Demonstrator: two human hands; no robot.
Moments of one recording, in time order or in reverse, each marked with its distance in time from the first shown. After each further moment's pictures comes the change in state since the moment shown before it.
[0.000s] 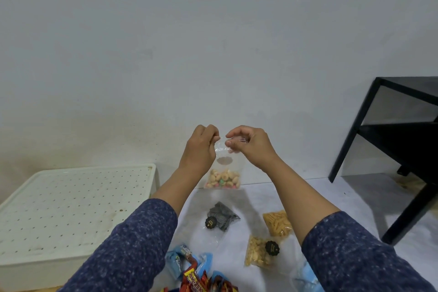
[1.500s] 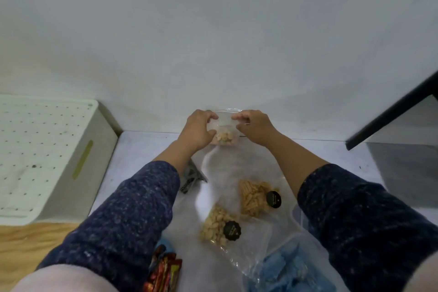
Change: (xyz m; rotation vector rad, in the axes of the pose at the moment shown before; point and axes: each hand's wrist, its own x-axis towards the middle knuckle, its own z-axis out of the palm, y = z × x) left_hand -0.006 -0.058 0.213 0.087 -0.606 -0.552; right_hand 0.097 0.243 -0.050 -0.451 -0.395 0.272
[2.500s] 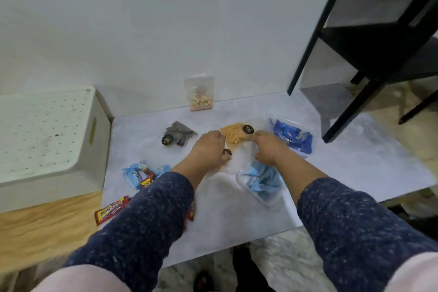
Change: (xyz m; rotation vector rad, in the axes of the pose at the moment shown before) left_hand -0.206 0.020 0.038 0.485 -0.260 0.470; right_hand -0.261 0.005 0.058 -0.564 -0.052 0.271
